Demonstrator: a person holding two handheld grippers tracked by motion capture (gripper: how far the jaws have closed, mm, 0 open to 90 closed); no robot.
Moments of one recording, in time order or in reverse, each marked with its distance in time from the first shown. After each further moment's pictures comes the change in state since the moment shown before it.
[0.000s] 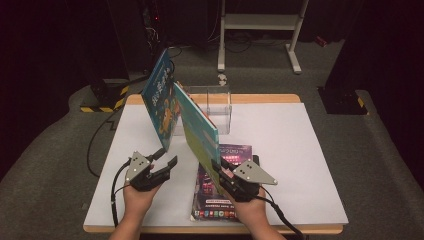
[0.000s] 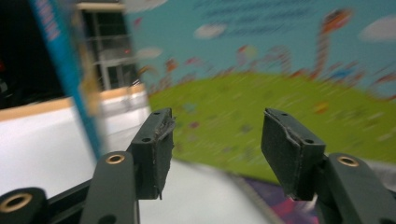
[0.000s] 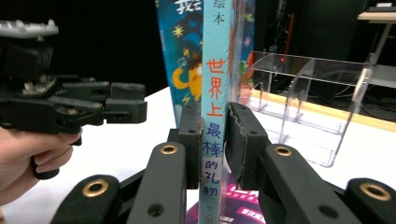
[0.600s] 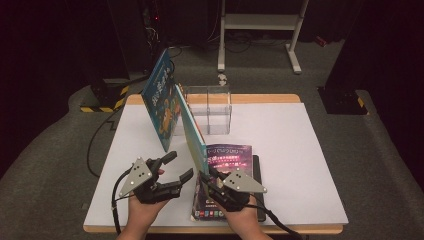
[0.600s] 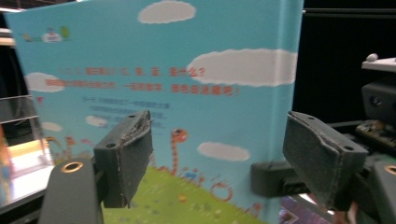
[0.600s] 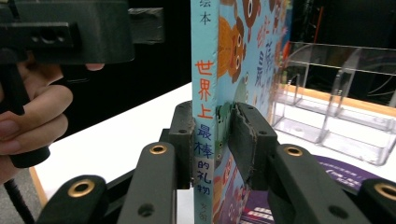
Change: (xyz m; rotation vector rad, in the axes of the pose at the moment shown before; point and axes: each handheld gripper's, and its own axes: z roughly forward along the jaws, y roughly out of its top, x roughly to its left) left arm -0.065 0.030 -0.022 -0.055 -0.227 -0.091; right arm 0.025 -0.014 0.005 0.011 0.089 0.005
